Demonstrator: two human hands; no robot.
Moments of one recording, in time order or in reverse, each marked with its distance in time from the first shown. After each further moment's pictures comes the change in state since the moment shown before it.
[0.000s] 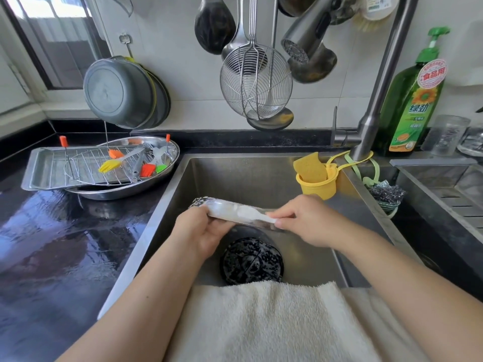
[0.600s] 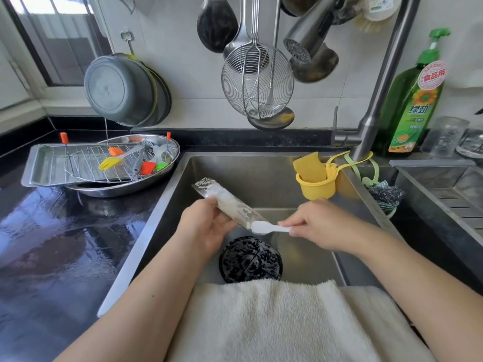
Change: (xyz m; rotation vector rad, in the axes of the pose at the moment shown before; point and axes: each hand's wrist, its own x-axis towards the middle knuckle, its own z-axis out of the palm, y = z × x) left_hand -0.013 -0.003 0.005 0.104 -0.048 0.058; right_hand -0.010 0.018 -0.008 -0.115 -0.101 0.008
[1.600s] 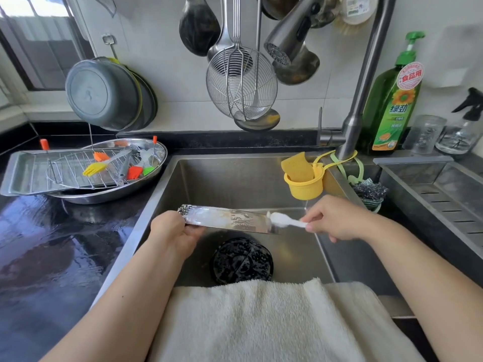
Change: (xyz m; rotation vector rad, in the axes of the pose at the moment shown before) left_hand 0.023 0.013 -0.017 -0.087 0.301 -0.001; right_hand -0.021 0.027 -0.026 0.117 -0.061 0.287
